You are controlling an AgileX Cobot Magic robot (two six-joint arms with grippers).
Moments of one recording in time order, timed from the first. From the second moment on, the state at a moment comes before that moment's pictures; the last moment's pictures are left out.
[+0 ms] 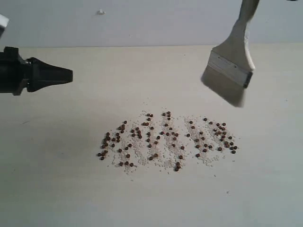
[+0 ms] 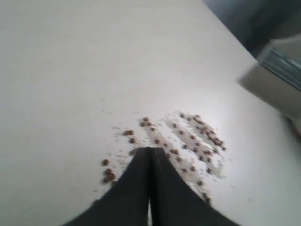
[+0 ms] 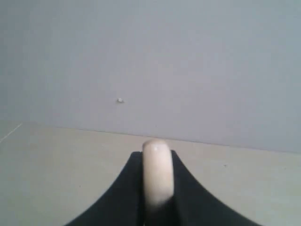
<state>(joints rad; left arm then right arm) 0.00 1.57 -0.73 1.57 -0.91 -1.55 0.19 1.23 -0.89 1.68 0.30 -1.50</state>
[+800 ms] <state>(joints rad) 0.00 0.13 -0.22 1.40 -0.27 -1.89 0.19 0.80 -0.47 1.74 0.24 -1.53</state>
